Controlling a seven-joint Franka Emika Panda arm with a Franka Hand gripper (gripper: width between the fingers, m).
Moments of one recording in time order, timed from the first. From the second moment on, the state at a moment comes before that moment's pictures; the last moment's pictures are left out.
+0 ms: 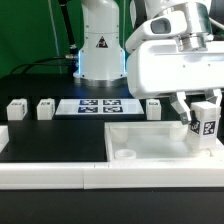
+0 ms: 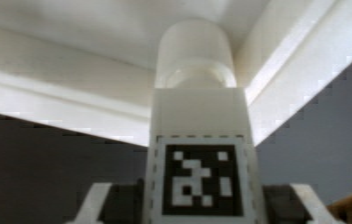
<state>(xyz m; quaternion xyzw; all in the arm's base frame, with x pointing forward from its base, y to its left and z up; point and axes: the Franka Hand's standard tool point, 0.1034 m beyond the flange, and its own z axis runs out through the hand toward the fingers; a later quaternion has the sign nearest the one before) 0.616 0.117 0.075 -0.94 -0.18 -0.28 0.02</state>
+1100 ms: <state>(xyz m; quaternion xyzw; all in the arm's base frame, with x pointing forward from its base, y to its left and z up) 0.617 0.116 0.072 -0.94 -0.17 -0.28 0.02</state>
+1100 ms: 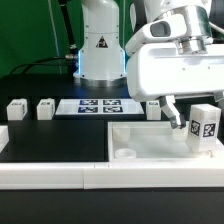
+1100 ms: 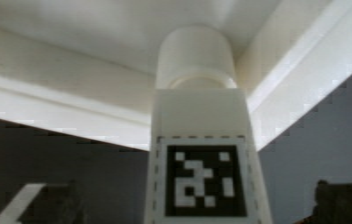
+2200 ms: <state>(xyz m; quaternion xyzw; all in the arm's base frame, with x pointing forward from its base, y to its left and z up) 0.615 0.130 0.081 -0.98 -0.17 -0.02 0.06</state>
